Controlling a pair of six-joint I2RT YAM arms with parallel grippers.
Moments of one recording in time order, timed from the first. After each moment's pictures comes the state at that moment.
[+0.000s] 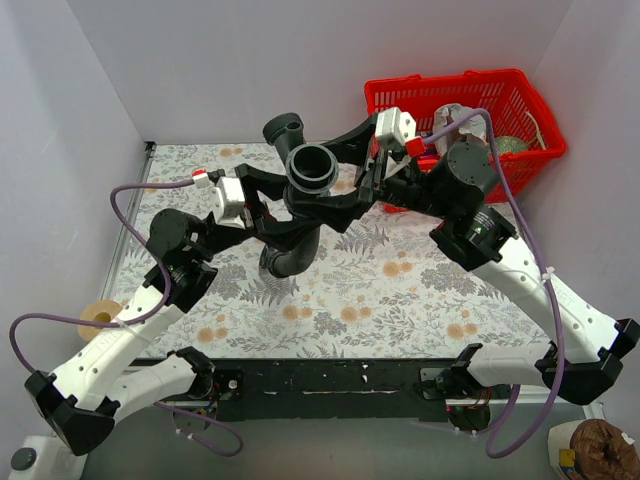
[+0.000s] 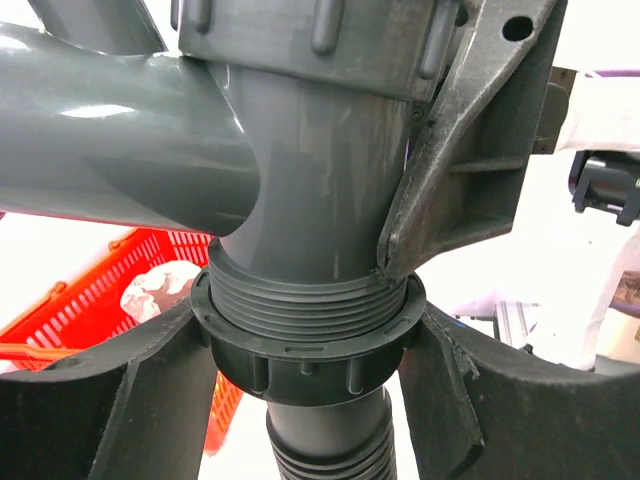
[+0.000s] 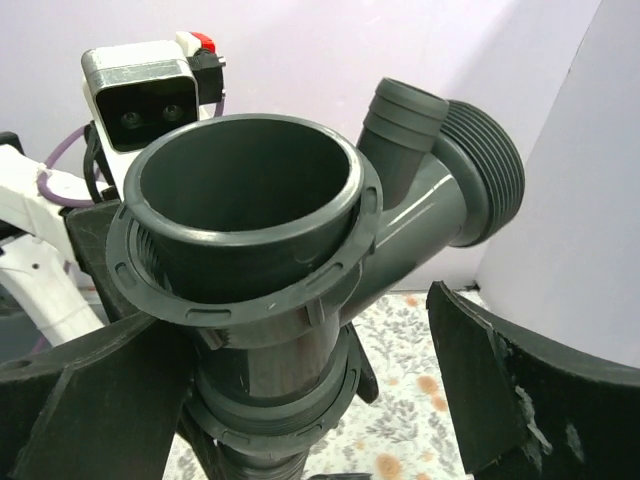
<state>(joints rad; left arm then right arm) -0.68 0.93 1.01 0.47 0.59 -0.15 0.89 1.25 1.56 -0.01 -0.54 0.00</state>
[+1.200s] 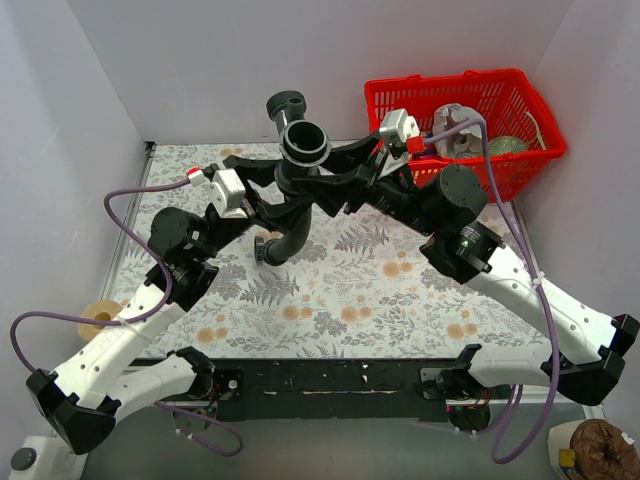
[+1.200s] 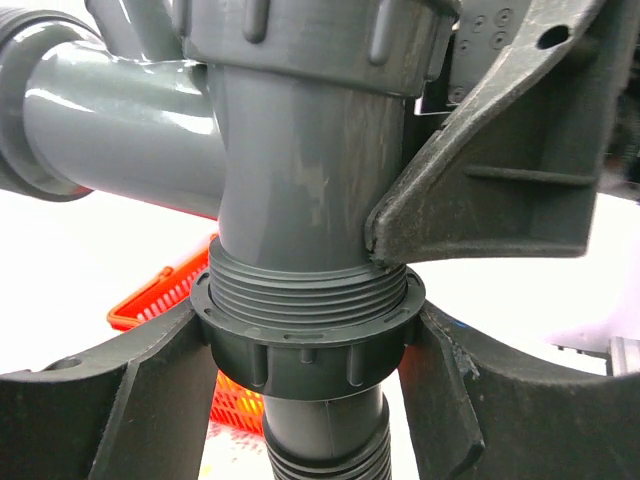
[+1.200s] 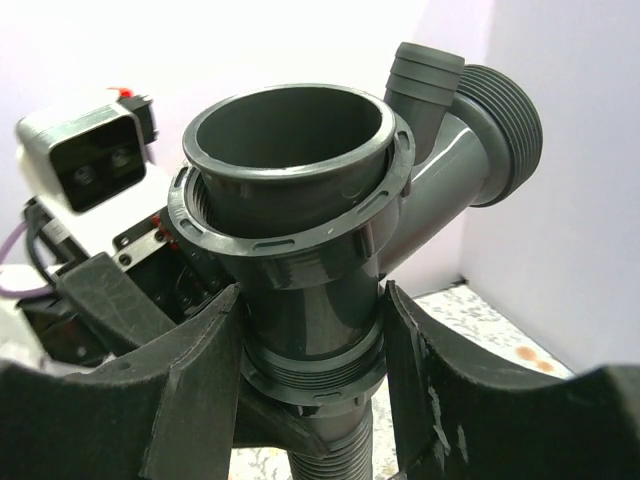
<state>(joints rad) -0.67 0.95 1.01 0.45 0.40 -0.04 0.91 1.21 1.39 0.21 -0.35 0.20</state>
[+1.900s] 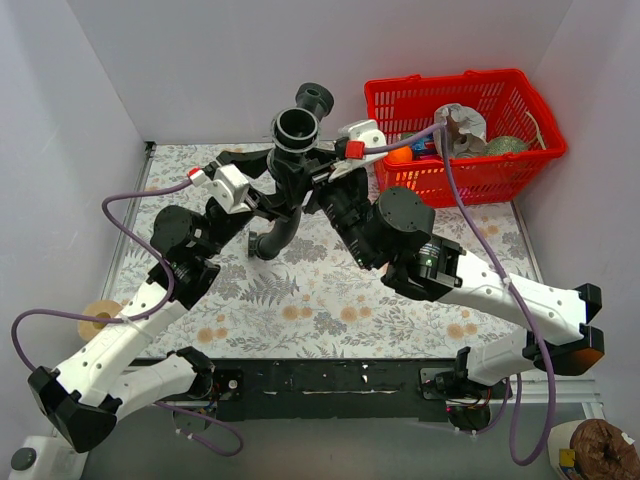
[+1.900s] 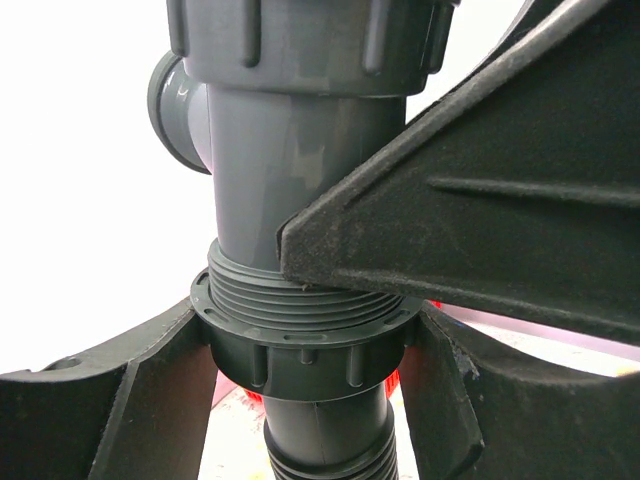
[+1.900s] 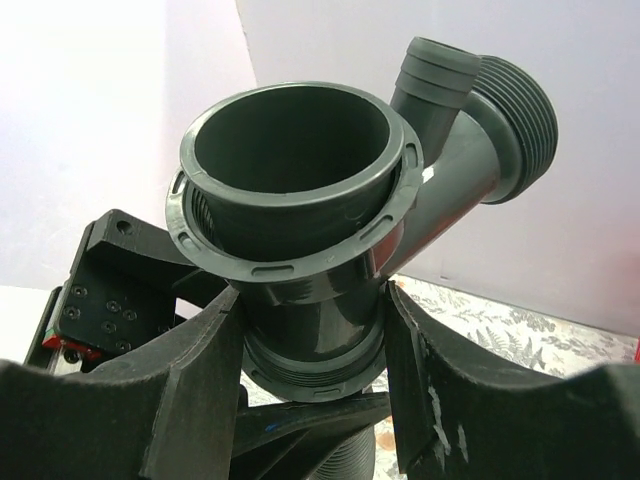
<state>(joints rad) -0.67 0.96 1.01 0.47 0.26 0.08 1.33 1.38 1.62 0.10 0.69 -0.04</state>
